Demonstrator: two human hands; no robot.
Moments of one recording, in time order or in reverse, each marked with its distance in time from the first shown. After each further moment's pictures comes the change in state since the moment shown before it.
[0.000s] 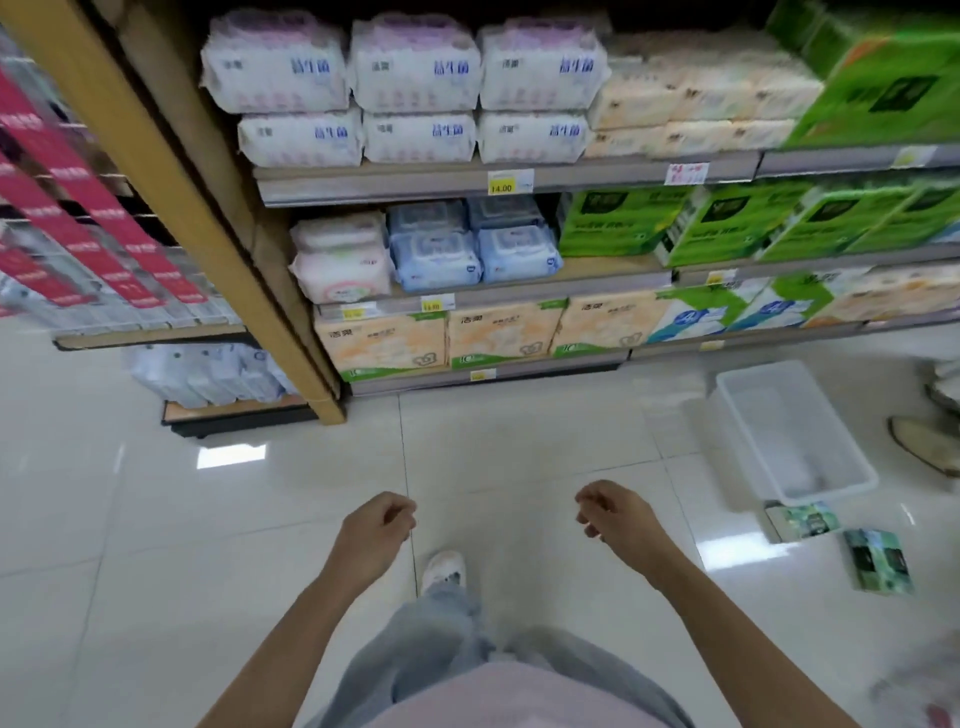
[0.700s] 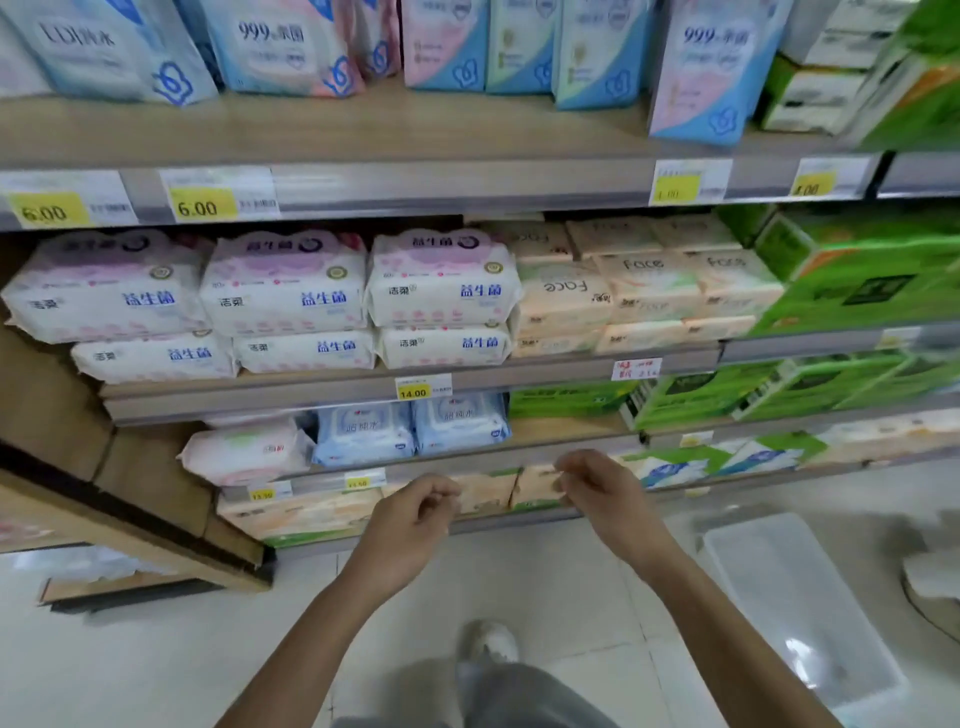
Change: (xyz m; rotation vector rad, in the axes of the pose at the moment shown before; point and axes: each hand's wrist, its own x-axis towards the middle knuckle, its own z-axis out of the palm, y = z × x) left_hand 0.200 0.323 0.026 -0.118 0.012 0.337; right_hand 0.241 -0.178 -0.215 0.198 0.082 -0.353
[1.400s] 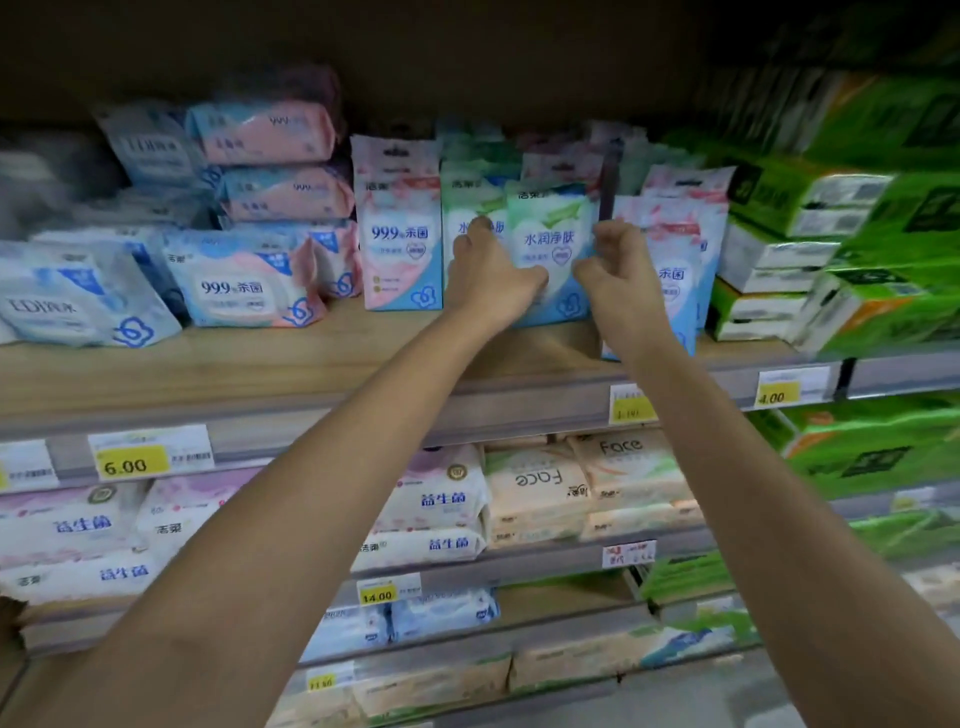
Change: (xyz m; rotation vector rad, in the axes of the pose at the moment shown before) left_hand 0.224 0.355 -0.044 0.212 0.423 0.431; right_hand 0.198 -0.273 -0.132 0.152 0.364 -0.545
